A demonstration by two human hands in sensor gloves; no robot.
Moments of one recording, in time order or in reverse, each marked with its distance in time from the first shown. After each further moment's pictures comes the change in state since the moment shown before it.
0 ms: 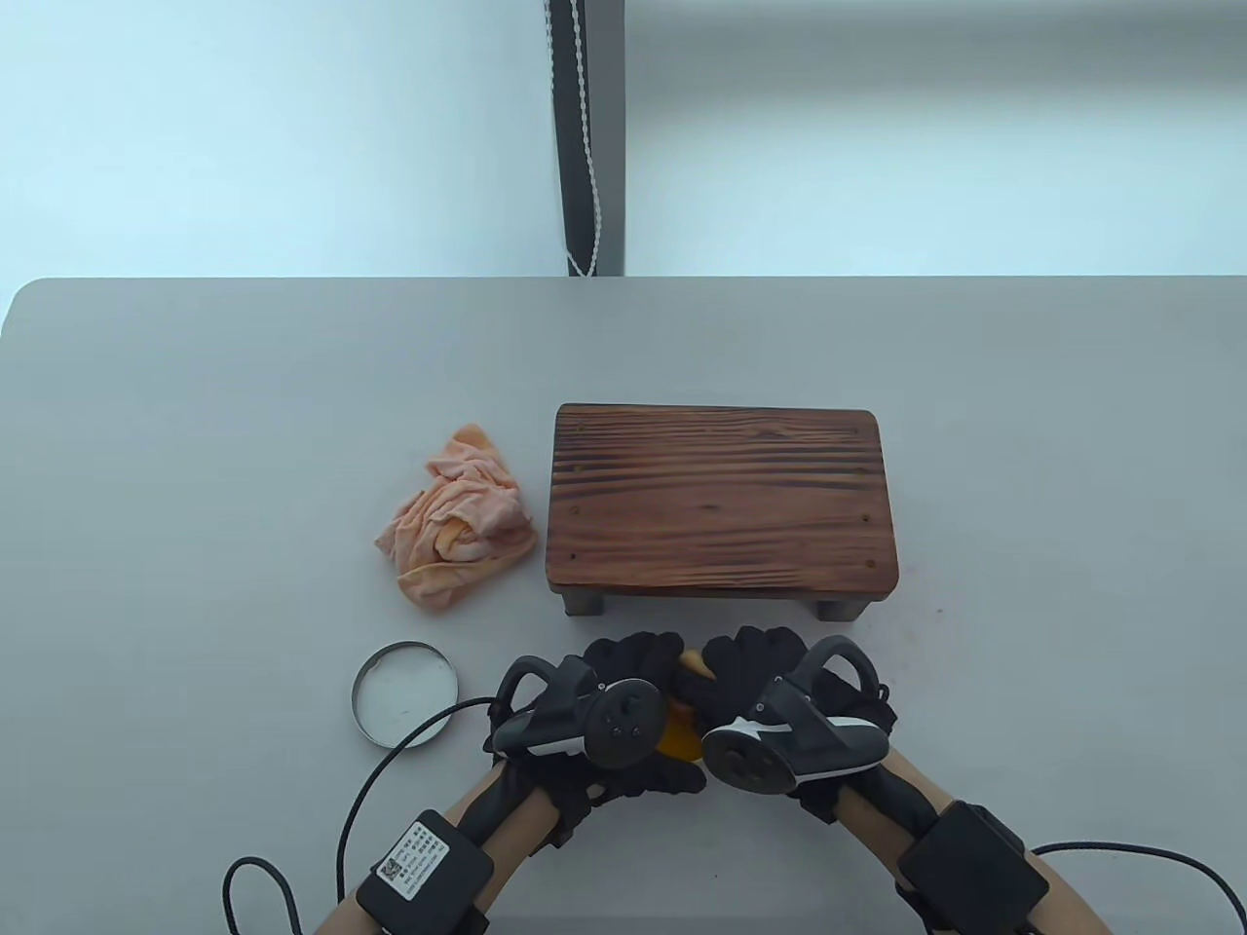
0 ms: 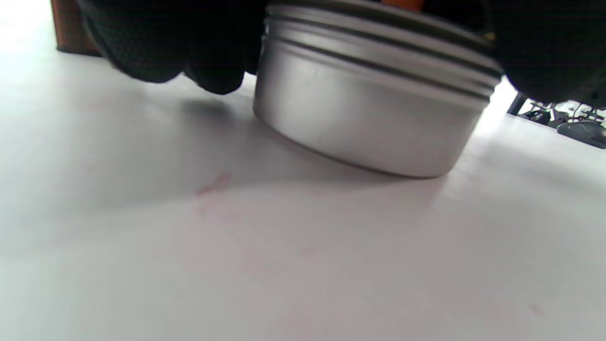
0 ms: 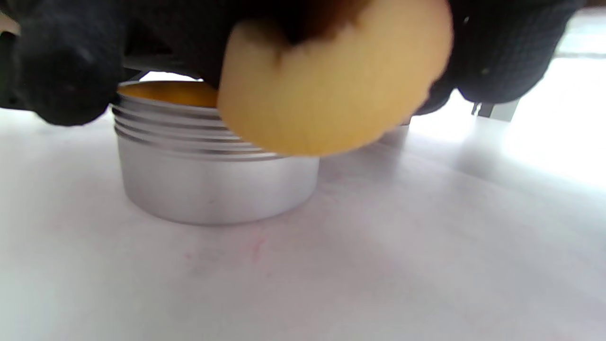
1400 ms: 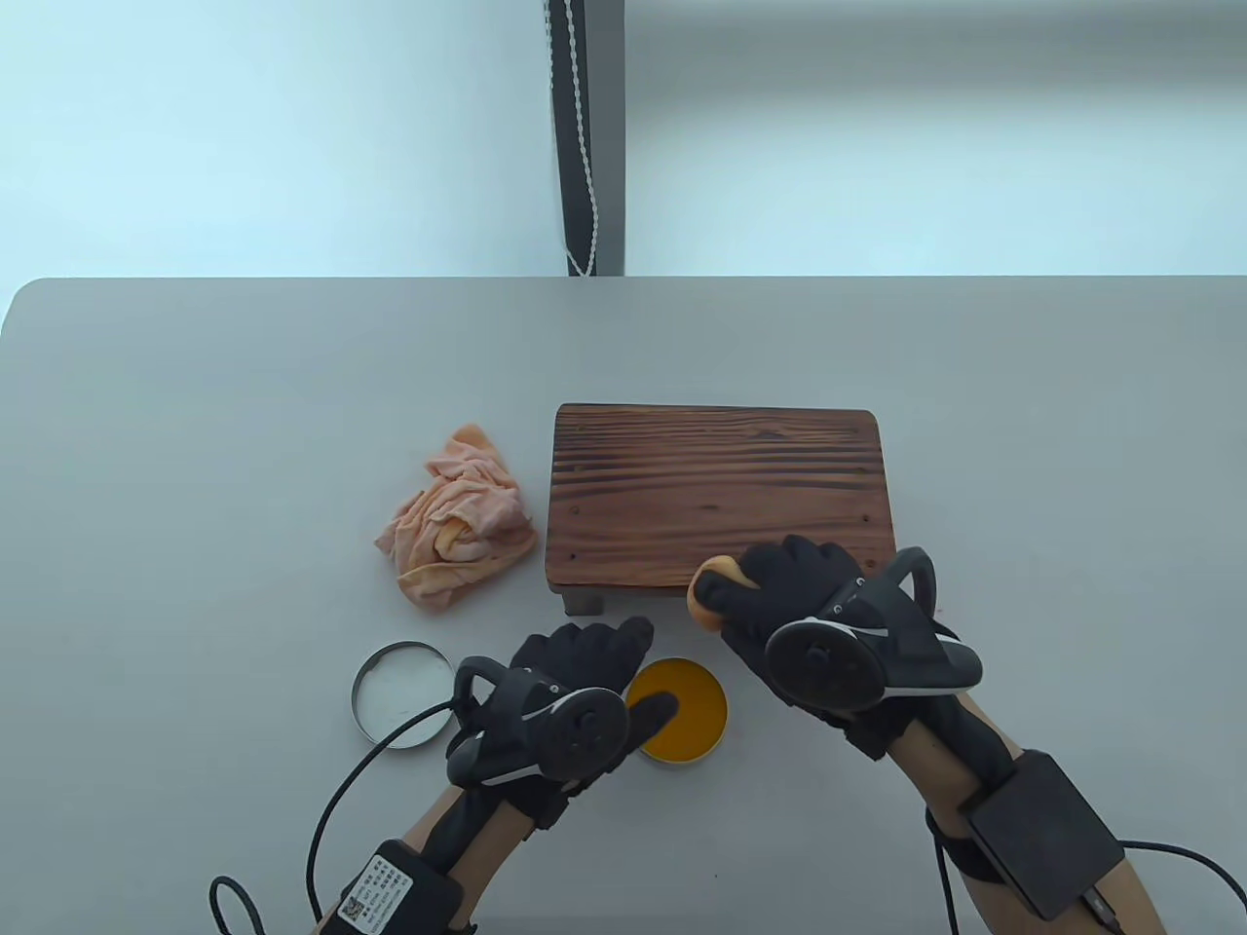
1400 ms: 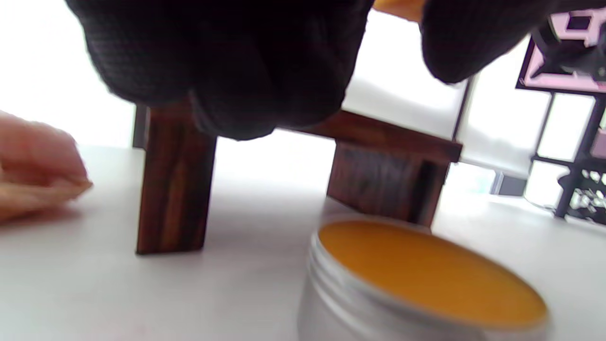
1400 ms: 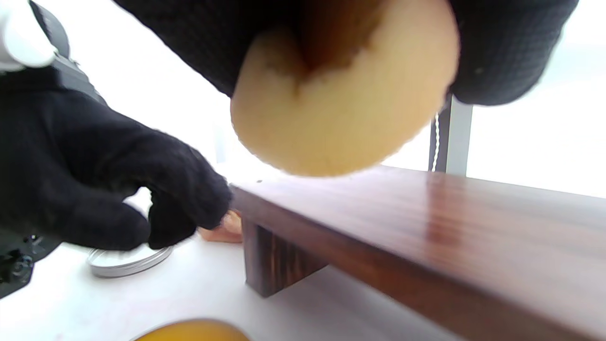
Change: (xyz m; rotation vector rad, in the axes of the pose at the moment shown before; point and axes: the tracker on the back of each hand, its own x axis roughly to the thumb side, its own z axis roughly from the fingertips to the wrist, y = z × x) left_hand -0.016 0.073 0.046 0.403 0.161 0.011; right_hand -0.059 -0.121 -0.007 -0.138 0.131 -0.139
